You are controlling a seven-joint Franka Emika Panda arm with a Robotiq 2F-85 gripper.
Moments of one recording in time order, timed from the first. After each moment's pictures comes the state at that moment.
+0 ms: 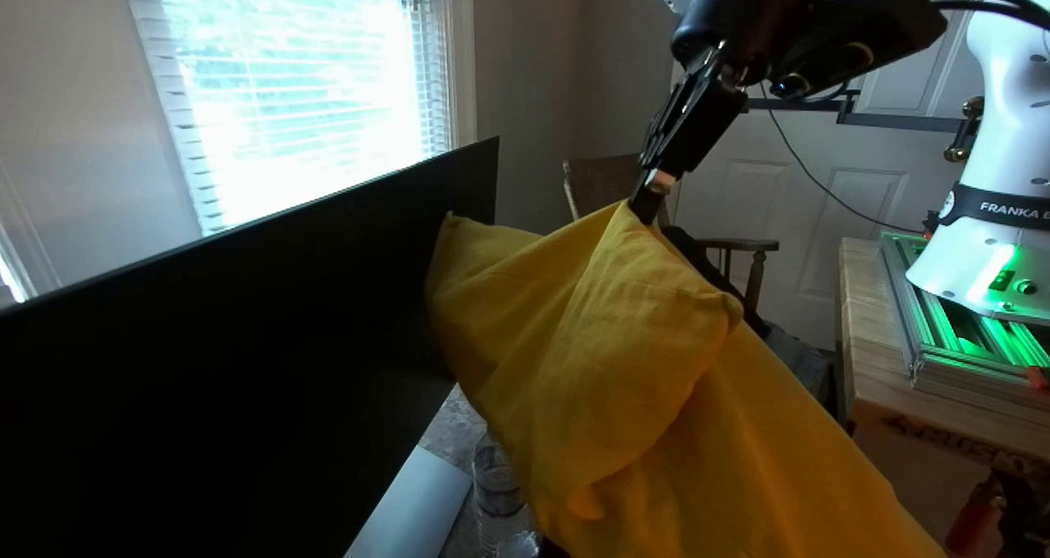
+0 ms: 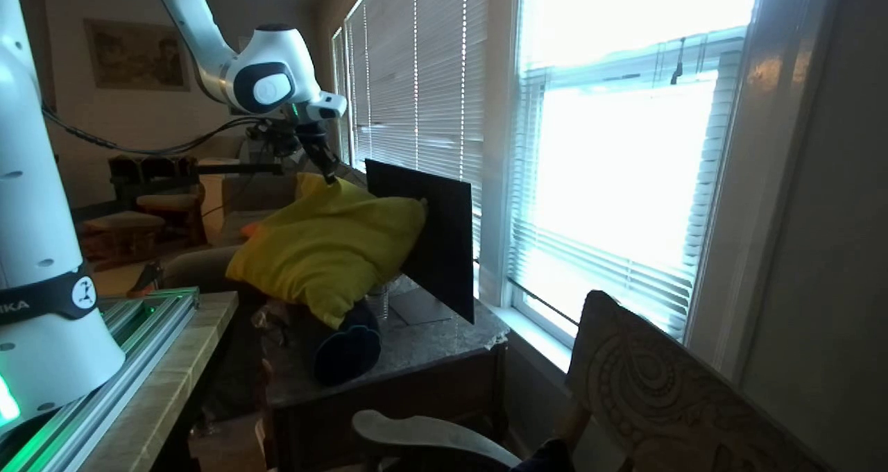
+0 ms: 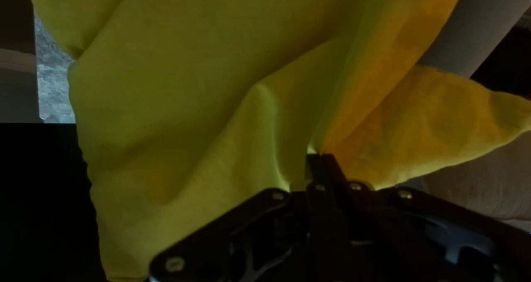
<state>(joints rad) 0.51 0.03 0.48 -2.54 0.34 3.06 0.15</state>
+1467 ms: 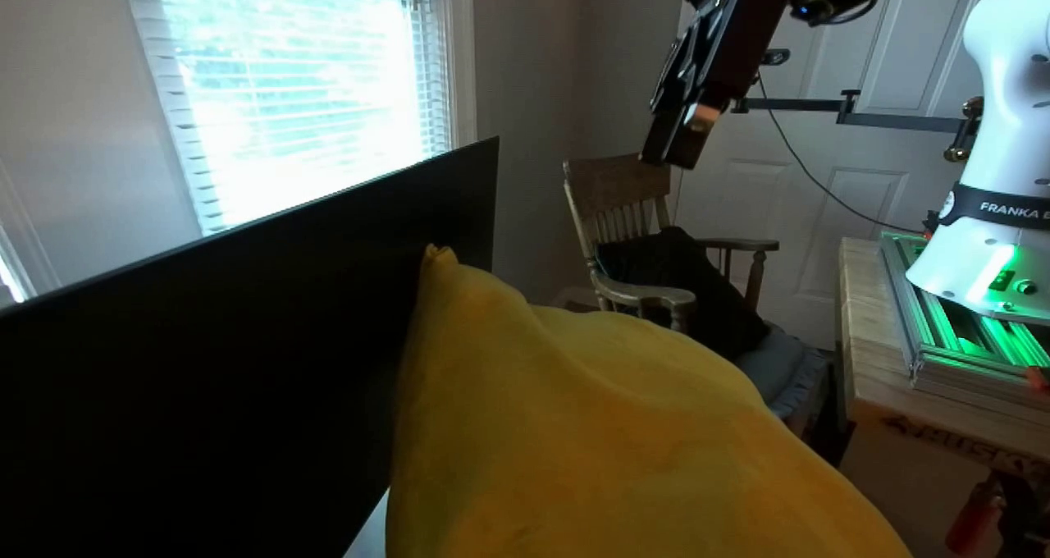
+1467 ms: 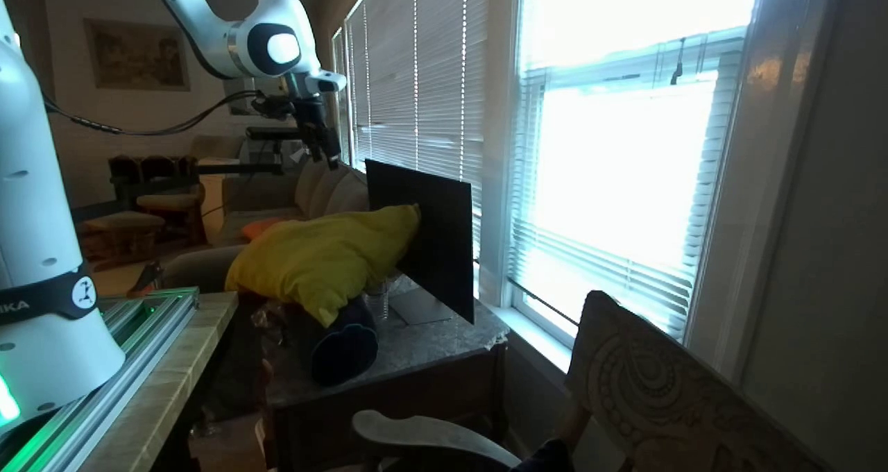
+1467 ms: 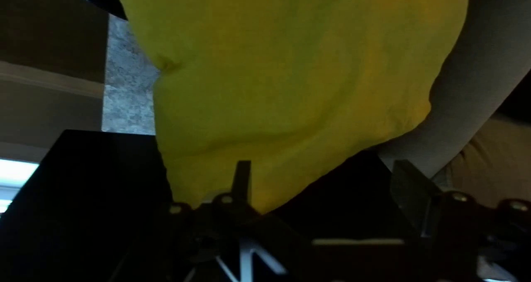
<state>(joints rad) 0.56 -0.09 0.39 -2.46 0.06 2.71 0.41</state>
